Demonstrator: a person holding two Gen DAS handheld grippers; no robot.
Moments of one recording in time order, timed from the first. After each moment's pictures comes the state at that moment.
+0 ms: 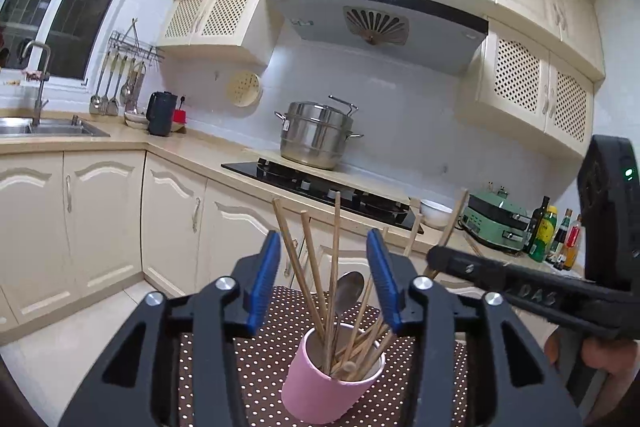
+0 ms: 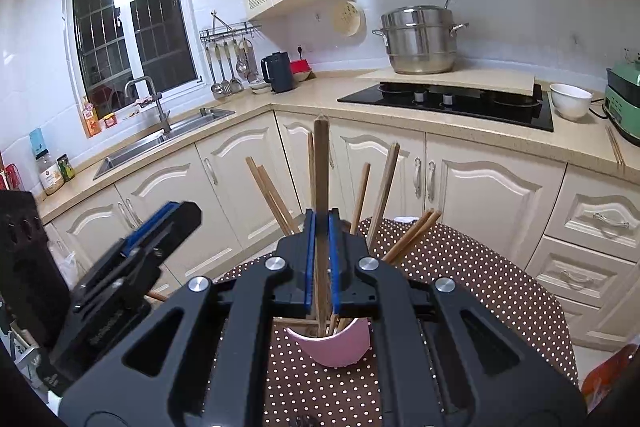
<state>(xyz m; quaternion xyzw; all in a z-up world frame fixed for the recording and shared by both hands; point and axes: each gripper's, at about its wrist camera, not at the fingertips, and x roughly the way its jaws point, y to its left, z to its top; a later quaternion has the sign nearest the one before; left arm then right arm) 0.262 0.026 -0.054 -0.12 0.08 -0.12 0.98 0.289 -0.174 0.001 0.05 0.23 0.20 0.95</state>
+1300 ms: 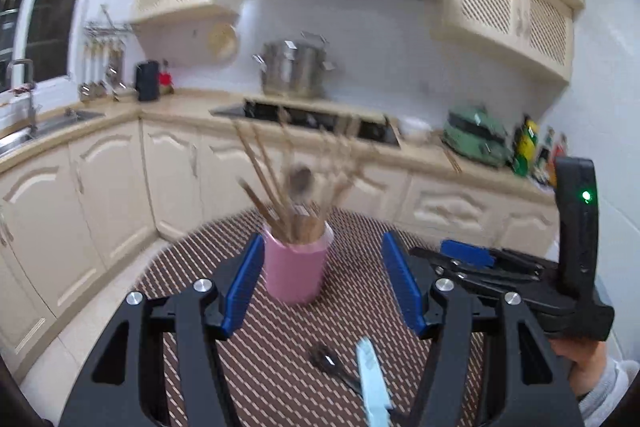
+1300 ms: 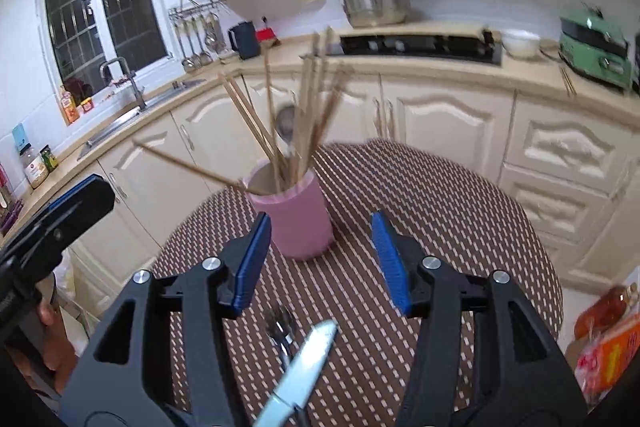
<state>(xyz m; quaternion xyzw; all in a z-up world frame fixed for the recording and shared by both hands) 0.160 -0.029 -0.055 -0.04 0.22 -0.15 0.96 0.198 -0.218 -0.054 0.07 0.30 0.14 0.94</state>
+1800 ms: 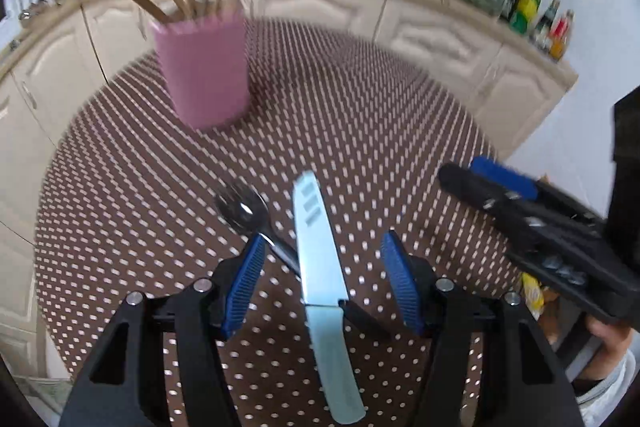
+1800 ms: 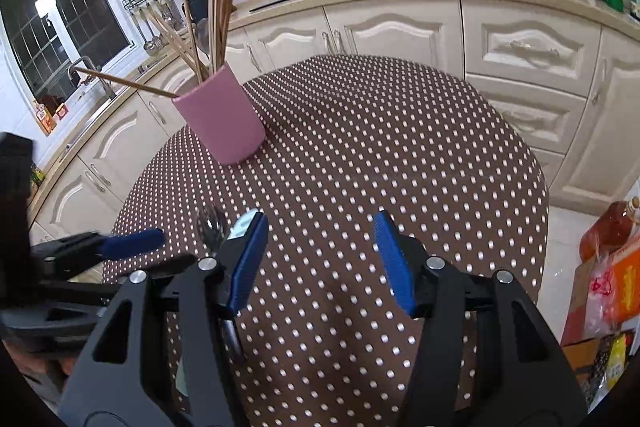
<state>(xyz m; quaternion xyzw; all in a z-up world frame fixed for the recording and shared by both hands) 0.200 -0.108 -0.175 0.02 0.49 -0.19 0.85 0.159 -0.278 -0.135 0.13 0.38 0.10 0.91</state>
